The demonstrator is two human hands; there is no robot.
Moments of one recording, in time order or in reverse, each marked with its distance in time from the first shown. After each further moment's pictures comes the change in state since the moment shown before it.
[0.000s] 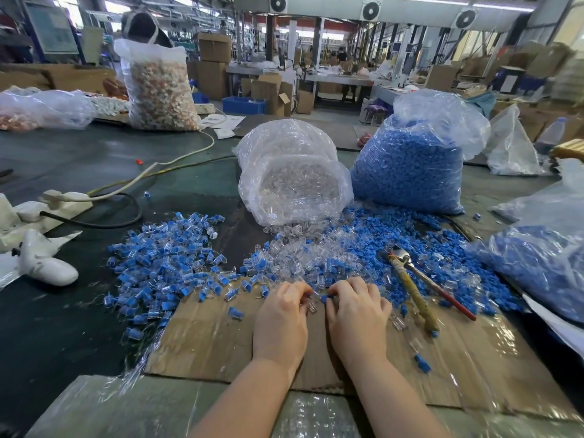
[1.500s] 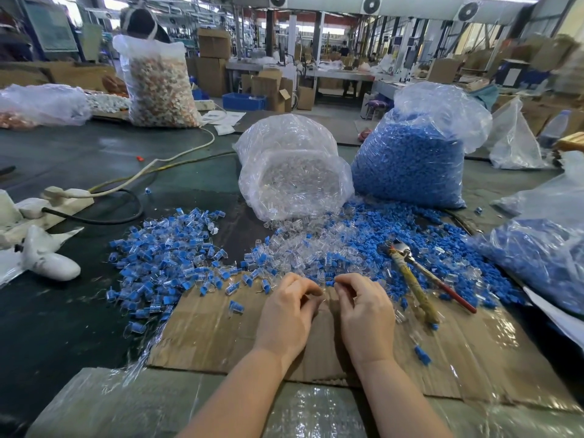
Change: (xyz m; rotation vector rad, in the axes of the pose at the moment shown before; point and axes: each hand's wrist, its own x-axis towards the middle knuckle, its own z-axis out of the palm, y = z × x) left_hand 0.003 0.004 -0.008 -0.201 -0.117 0.048; right_hand -0.005 0.005 -0.012 0.478 0.215 -0.023
